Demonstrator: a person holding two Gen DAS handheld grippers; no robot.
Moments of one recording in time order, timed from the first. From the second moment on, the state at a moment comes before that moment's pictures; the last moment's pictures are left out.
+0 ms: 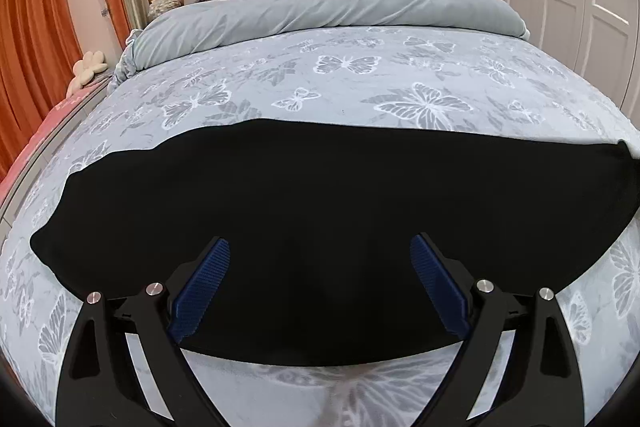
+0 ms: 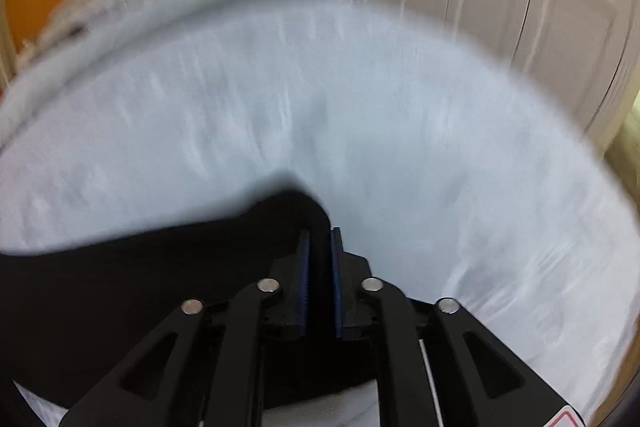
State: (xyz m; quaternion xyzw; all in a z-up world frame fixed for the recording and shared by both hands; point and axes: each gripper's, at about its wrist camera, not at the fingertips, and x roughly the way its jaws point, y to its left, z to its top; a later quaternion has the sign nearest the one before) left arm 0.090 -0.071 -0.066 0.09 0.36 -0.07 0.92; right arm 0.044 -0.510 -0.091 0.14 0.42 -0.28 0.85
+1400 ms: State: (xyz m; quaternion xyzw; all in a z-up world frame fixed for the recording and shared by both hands) left arm 0.099 -0.056 -0.063 0.08 0.38 -0.04 0.92; right arm -0.021 -0.505 -0.074 0.27 0.41 -0.28 0.83
